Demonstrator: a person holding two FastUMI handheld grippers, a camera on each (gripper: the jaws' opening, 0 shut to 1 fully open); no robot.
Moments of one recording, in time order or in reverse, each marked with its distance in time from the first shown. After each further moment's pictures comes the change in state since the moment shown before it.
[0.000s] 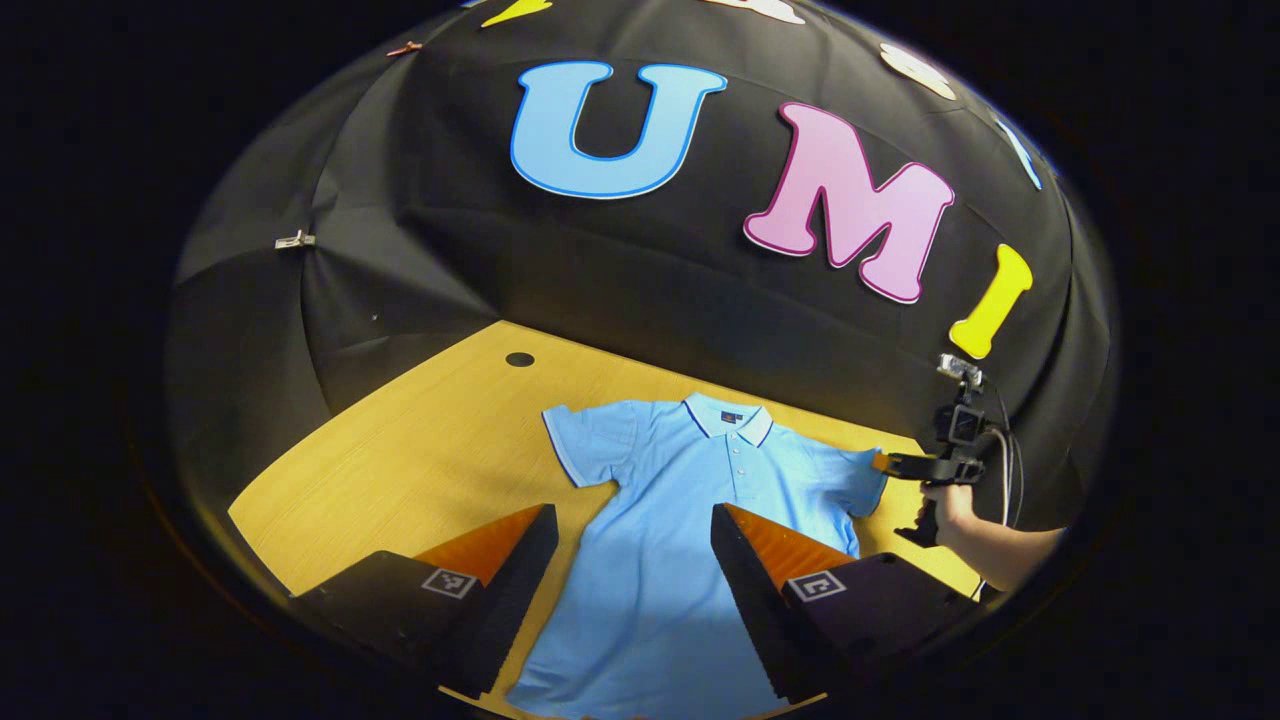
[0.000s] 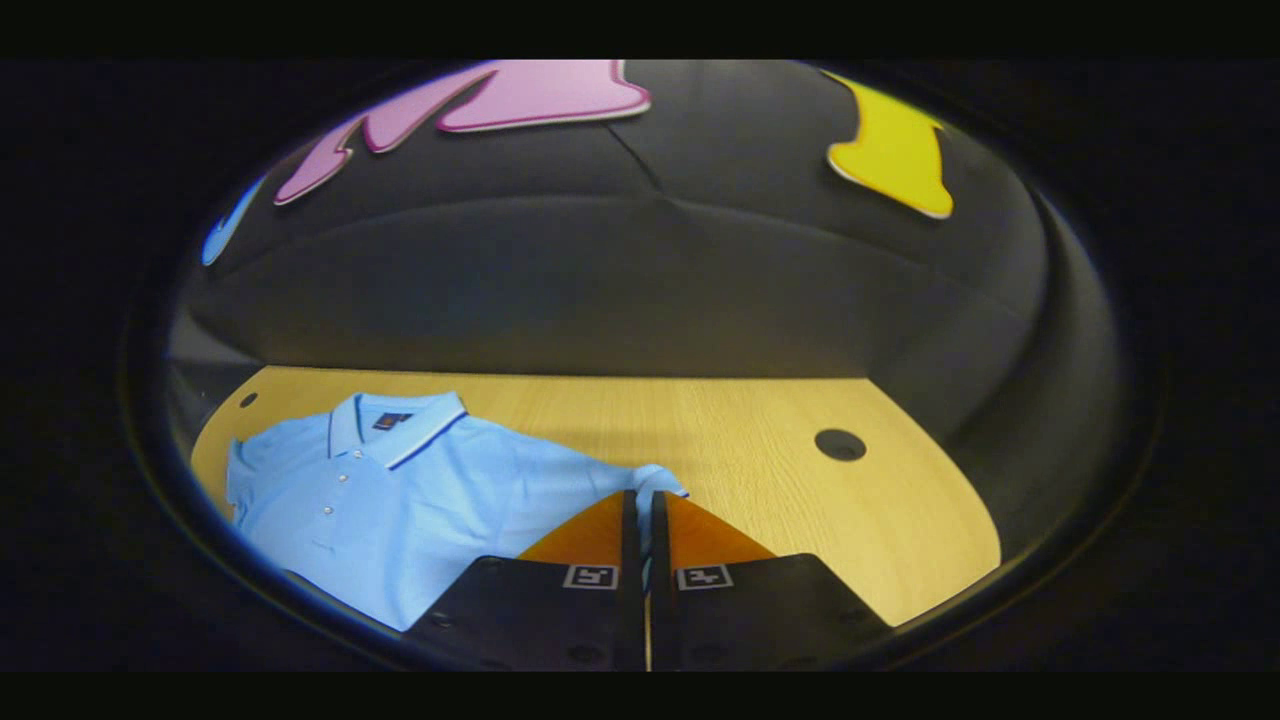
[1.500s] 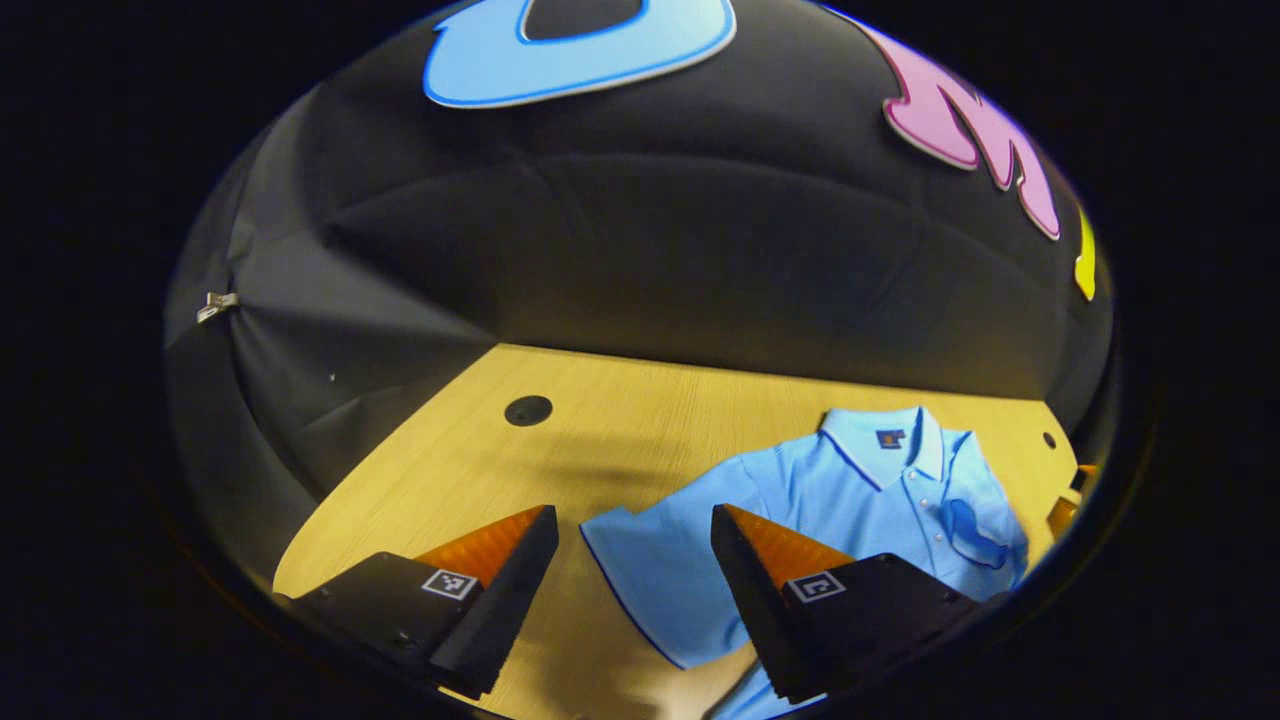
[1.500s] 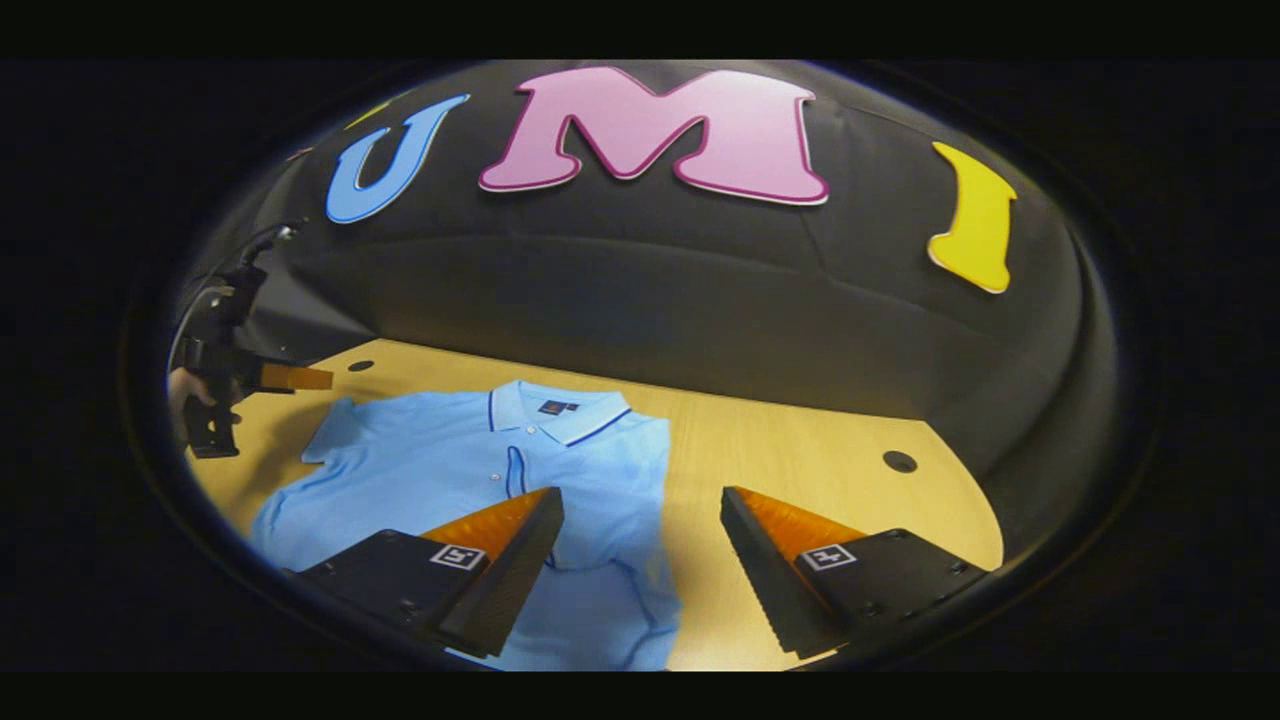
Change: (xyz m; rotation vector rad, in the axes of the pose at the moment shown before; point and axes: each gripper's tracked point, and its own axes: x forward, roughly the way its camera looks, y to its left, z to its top) left arm 0.283 0.080 0.040 0.192 0.082 0.152; right arm -0.101 0.093 -0.024 -0.094 -0.083 0.172
